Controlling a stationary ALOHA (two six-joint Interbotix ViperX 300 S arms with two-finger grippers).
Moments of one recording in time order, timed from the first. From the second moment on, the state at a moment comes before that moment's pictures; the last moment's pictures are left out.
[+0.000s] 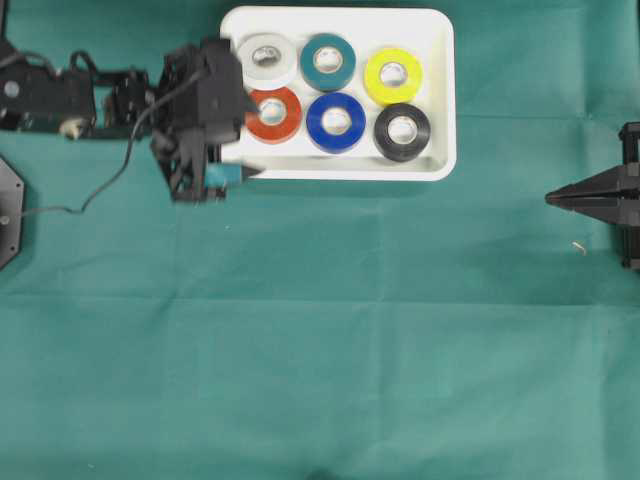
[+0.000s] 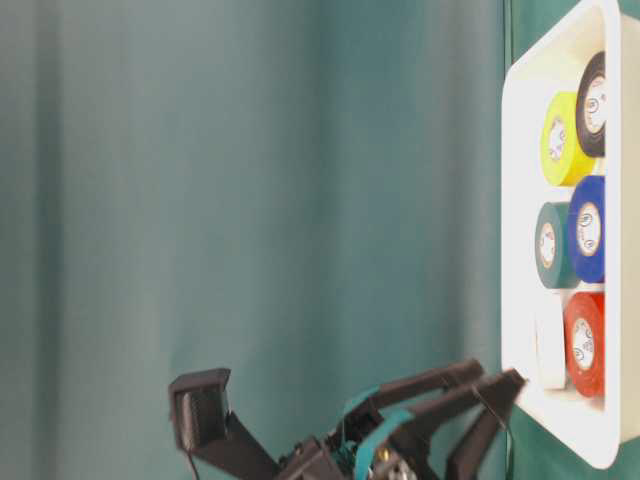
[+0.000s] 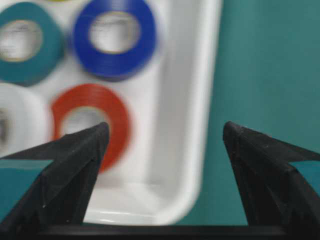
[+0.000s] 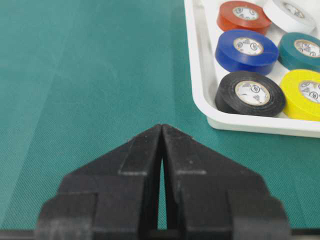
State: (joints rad) left arm 0.17 -0.17 0.76 -0.02 0.17 0.16; right arm -0.05 -1.18 1.61 -0.03 -0.21 0.07
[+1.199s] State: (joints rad) left arm -0.09 -0.25 0.89 -0.02 0.07 0.03; right arm -0.05 -1.18 1.61 -0.03 -0.21 0.07
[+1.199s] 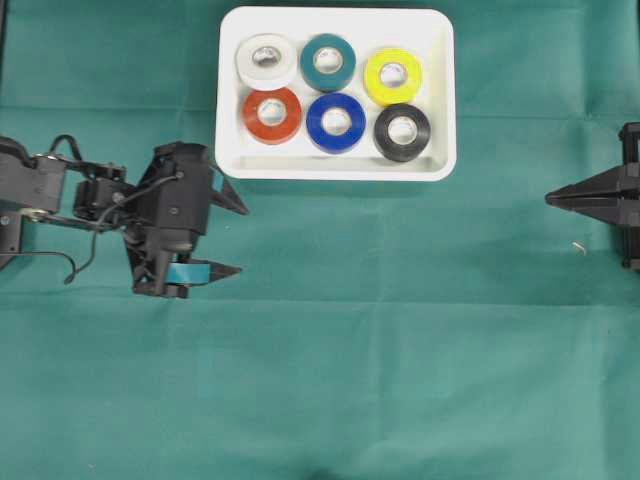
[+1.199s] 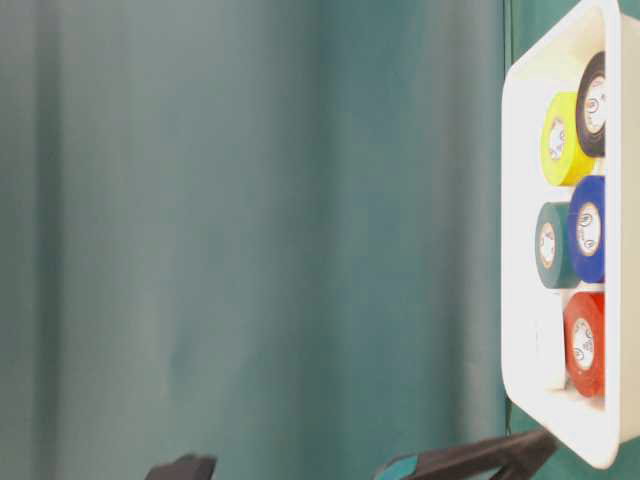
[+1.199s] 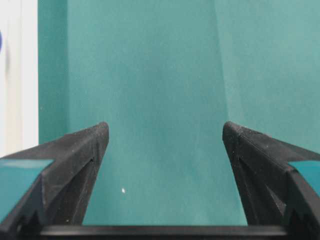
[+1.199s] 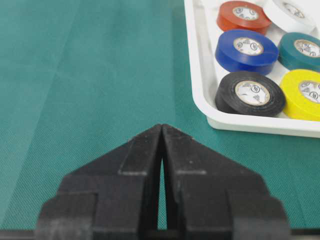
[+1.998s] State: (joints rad) left arm -0.09 -0.58 1.08 -0.02 -0.01 0.03; right arm -0.05 -1.18 1.61 -0.04 -0.21 0.07
